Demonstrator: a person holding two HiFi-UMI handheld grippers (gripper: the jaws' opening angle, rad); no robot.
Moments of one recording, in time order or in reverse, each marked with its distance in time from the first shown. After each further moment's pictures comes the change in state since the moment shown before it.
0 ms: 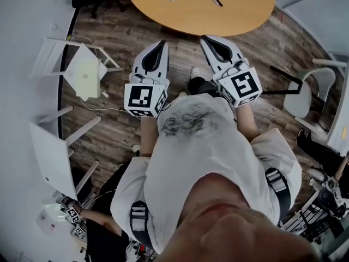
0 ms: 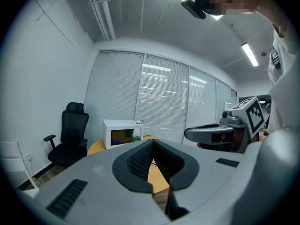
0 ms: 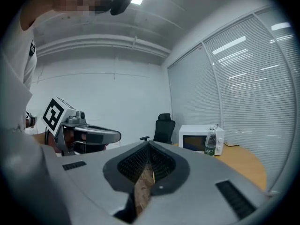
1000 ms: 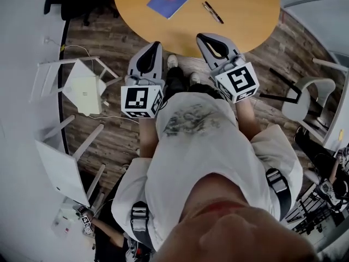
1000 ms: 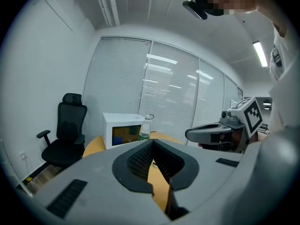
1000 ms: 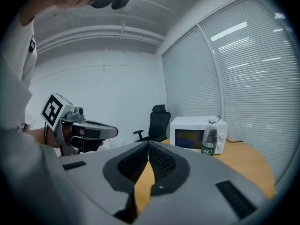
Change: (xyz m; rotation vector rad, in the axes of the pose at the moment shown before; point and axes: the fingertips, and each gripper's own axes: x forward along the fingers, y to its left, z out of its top) left arm 0.140 0.108 -0.003 -0.045 0.079 0.002; right arm 0.138 -0.116 -0.013 0.036 0.105 -0.002
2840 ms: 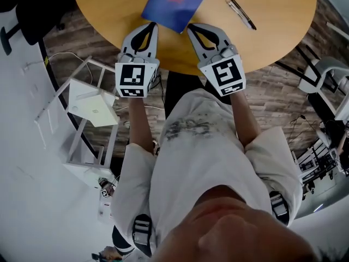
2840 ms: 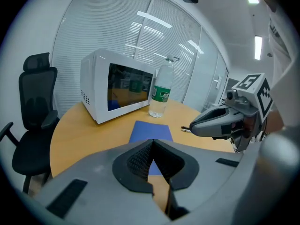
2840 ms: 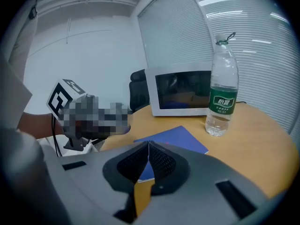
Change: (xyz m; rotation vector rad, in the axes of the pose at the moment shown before) left arm 0.245 0.181 -0.182 0.077 0.388 -0.273; right arm 0.246 -0.110 -0.172 0.174 0.314 -0.165
